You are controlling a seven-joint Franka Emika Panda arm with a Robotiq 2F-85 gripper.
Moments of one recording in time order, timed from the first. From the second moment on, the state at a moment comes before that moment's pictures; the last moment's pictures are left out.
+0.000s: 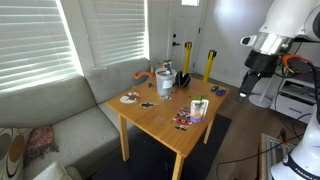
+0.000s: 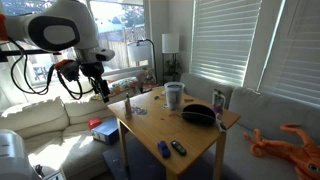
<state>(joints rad) 0.08 -0.89 0.08 -2.56 0.15 1.82 0.15</state>
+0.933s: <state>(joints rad) -0.03 -0.82 0.08 -2.53 0.14 1.88 0.26</state>
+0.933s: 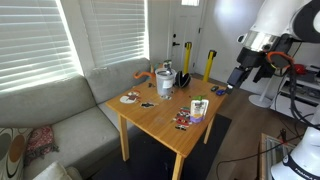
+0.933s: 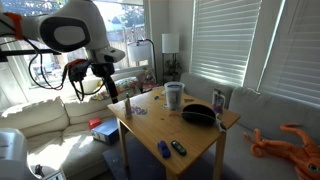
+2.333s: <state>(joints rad) -0.09 -0.39 0.13 -2.29 -0.07 2.31 0.28</state>
